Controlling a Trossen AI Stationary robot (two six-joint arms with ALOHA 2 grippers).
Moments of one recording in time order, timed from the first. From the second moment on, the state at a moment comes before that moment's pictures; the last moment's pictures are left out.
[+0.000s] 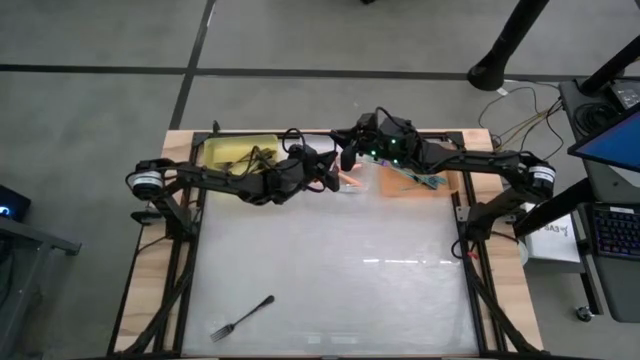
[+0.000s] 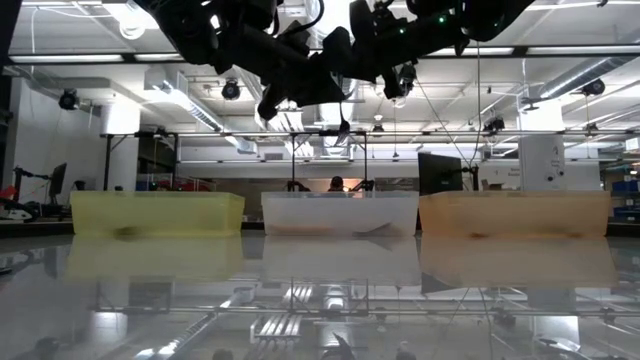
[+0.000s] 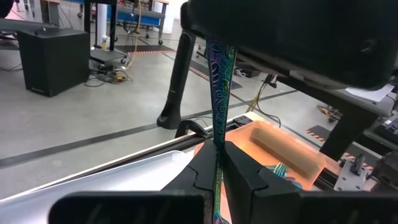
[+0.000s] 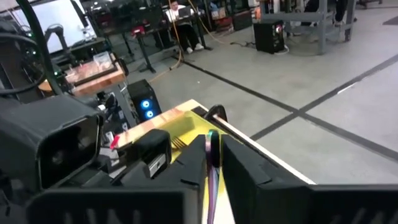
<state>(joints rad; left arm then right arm) 0.14 1.70 1.00 0.58 -0.60 -0.35 -0.38 1.47 1.05 0.33 0.02 0.26</state>
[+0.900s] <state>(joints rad) 0.14 1.70 1.00 0.58 -0.51 -0.19 -0.38 1.47 1.10 0.19 0.02 0.20</state>
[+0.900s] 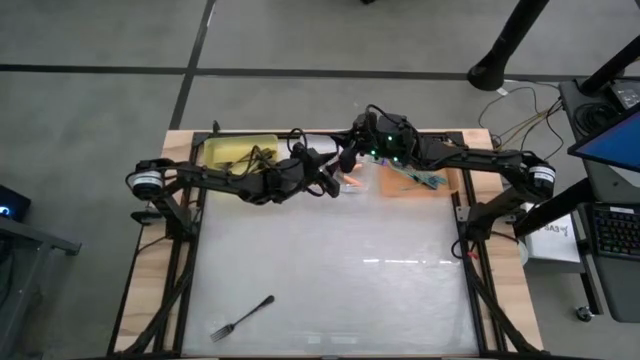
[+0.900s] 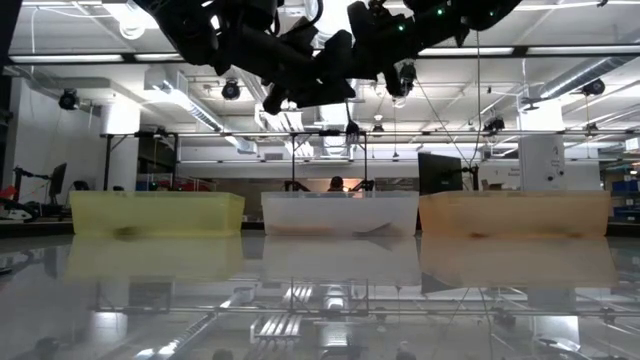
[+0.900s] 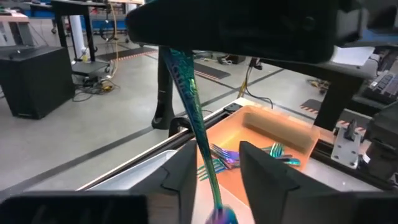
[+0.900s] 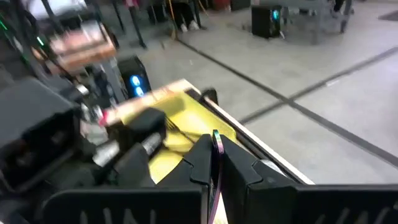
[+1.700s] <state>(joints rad) 0.14 1.70 1.00 0.44 -0.50 -0.20 -0.41 1.45 1.30 -0.98 0.49 -0.01</state>
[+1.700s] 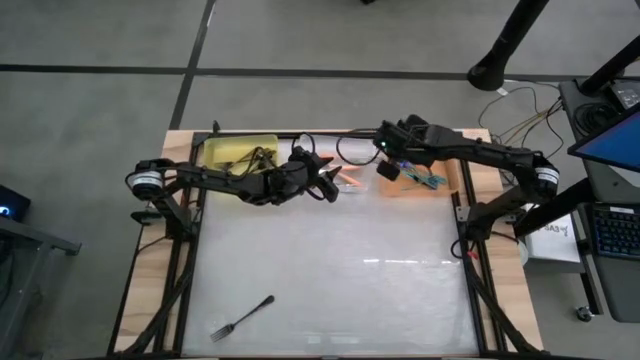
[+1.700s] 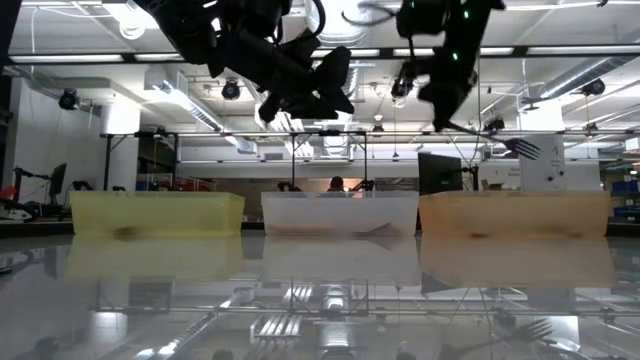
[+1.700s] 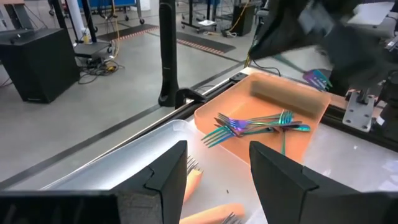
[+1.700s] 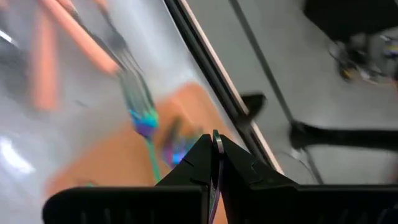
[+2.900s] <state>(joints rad) -0.06 1.49 1.00 -0.46 0.03 -0.53 -0.53 1.45 1.16 -0.88 0.26 0.08</state>
